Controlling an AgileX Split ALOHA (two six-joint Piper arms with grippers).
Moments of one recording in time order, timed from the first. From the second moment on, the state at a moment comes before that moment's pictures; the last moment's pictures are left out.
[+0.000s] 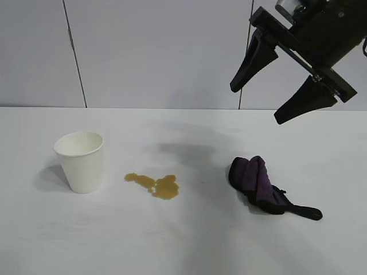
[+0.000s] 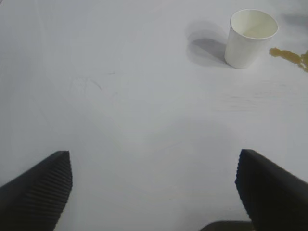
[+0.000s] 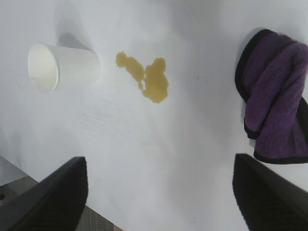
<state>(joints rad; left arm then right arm) 0.00 0.08 -0.48 -0.02 1.13 0.06 0.11 1.73 -1.25 0.68 0.98 -0.26</state>
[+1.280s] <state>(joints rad) -0.01 0.08 -0.48 -0.02 1.13 0.06 0.11 1.75 -1.25 0.37 0.99 -0.22</state>
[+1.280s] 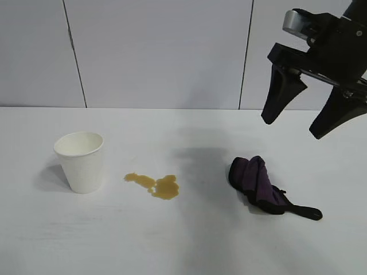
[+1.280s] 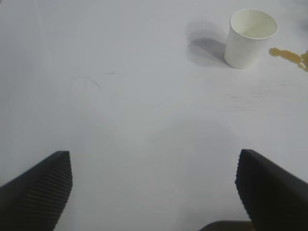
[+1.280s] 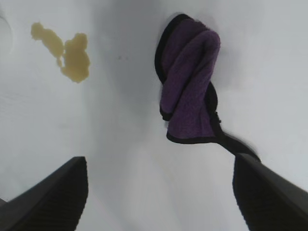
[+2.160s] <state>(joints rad) -0.01 0.08 -0.48 -0.02 1.13 0.06 0.29 2.05 -1.43 0.11 0.91 0.03</state>
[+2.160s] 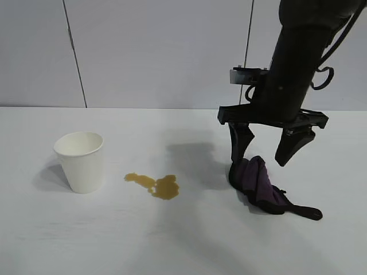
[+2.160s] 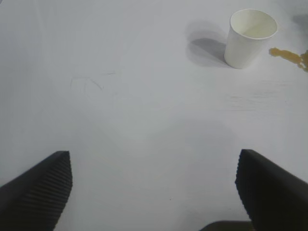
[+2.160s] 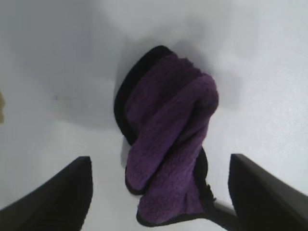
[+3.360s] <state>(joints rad) -0.01 0.08 -0.48 -0.02 1.13 0.06 0.29 2.13 -1.43 0.09 0.81 0.06</state>
